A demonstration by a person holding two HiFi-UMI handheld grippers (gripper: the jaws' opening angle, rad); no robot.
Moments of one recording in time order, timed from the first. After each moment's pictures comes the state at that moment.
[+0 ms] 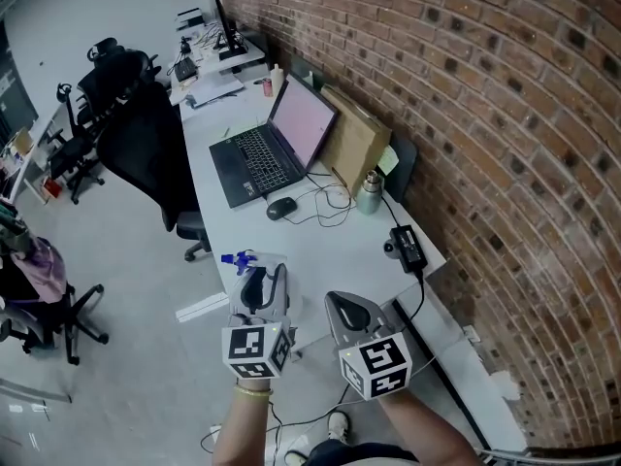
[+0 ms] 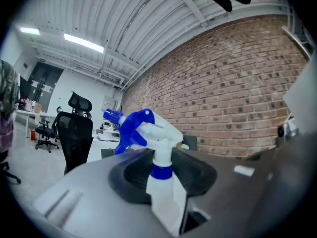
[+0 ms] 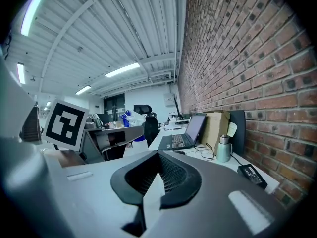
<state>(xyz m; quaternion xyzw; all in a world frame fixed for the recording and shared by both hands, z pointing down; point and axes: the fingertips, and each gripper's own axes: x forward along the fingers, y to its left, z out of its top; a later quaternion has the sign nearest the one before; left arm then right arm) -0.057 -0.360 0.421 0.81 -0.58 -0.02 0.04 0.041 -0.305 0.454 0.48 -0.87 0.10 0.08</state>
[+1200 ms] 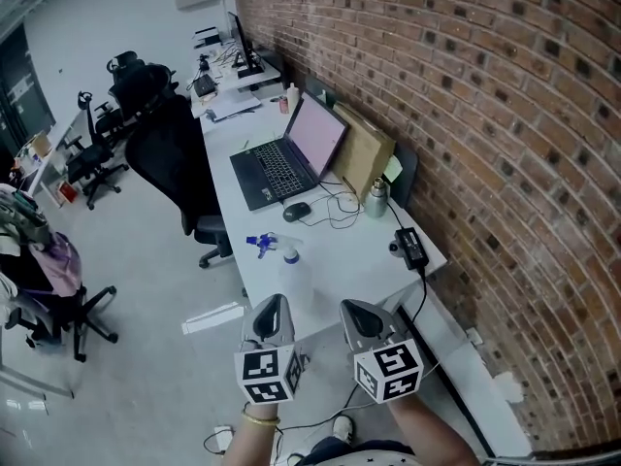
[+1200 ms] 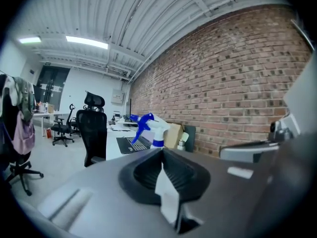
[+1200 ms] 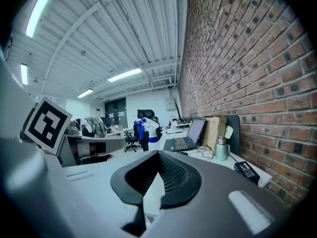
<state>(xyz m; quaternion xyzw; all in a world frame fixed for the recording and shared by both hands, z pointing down) -0.076 -0.256 0.429 0.78 -0.62 0.05 0.09 0.043 -0.239 0.439 0.49 -0.87 0.09 0.06</state>
